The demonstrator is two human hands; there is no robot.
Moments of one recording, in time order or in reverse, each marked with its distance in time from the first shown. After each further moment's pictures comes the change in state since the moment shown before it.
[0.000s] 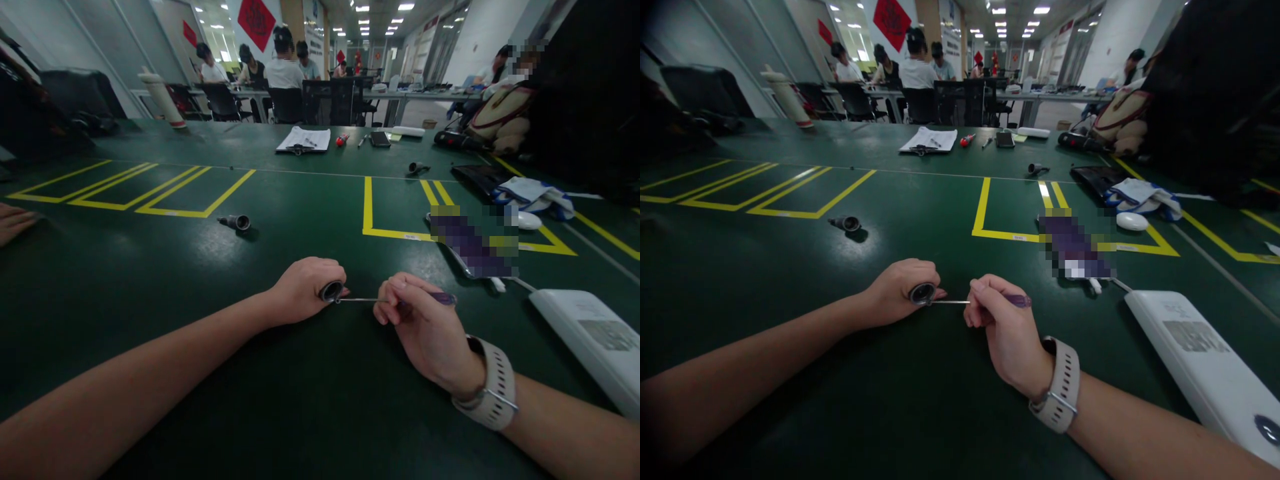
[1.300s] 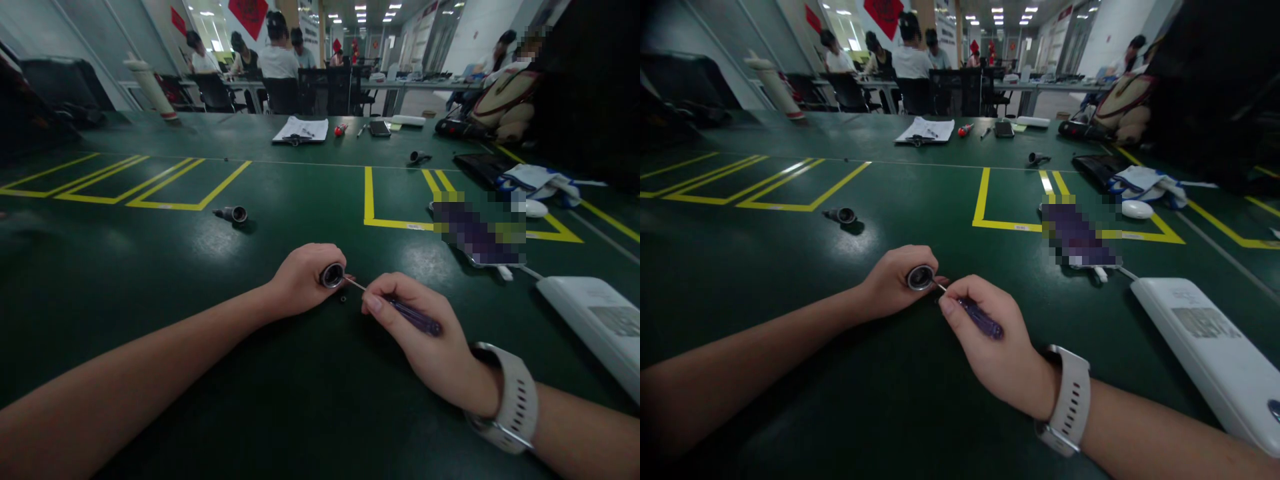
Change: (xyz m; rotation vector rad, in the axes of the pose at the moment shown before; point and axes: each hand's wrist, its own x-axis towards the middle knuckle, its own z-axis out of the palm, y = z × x) left_hand 0.000 0.002 0.003 -0.037 0.195 -0.025; right_hand -0.018 -0.005 0.006 -0.816 -0.154 -0.333
